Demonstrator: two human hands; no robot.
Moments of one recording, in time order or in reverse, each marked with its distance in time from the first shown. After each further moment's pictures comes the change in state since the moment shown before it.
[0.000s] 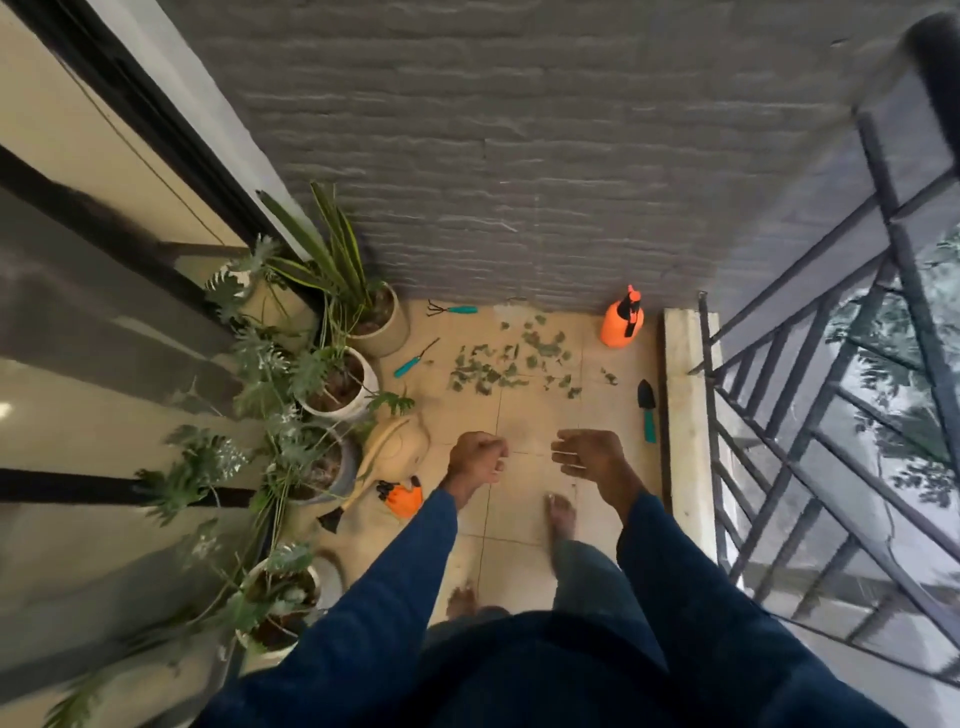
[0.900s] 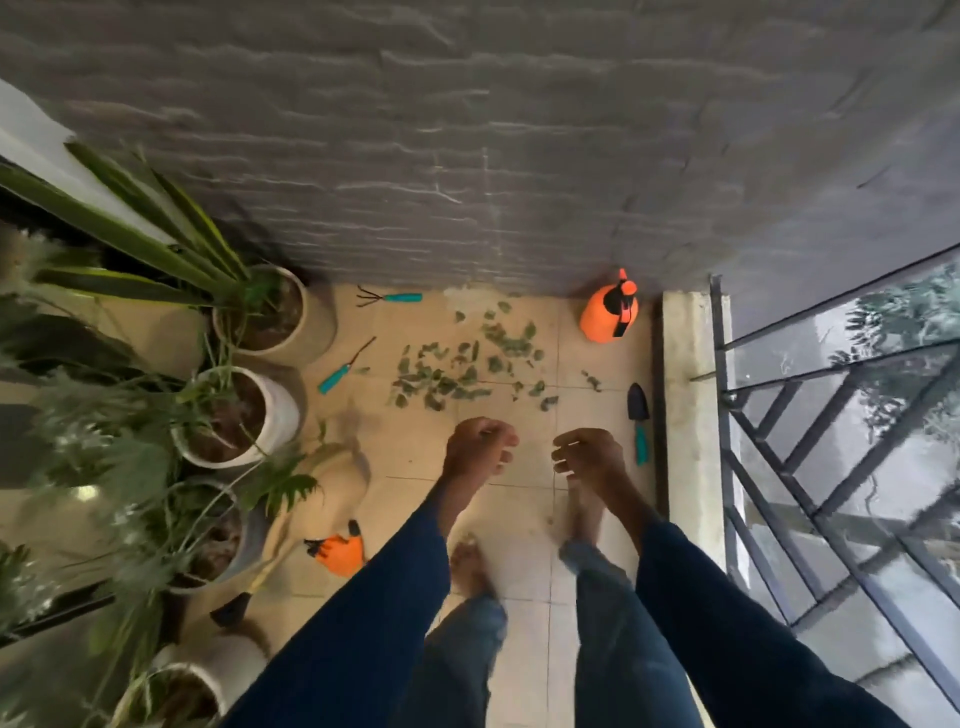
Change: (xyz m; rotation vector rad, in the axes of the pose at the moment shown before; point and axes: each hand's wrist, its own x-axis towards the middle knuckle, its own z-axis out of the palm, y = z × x) left_hand 0.283 0.089 0.111 -0.022 -0.079 -0.037; right_hand 0.323 -0.047 -0.066 -0.354 0.175 0.071
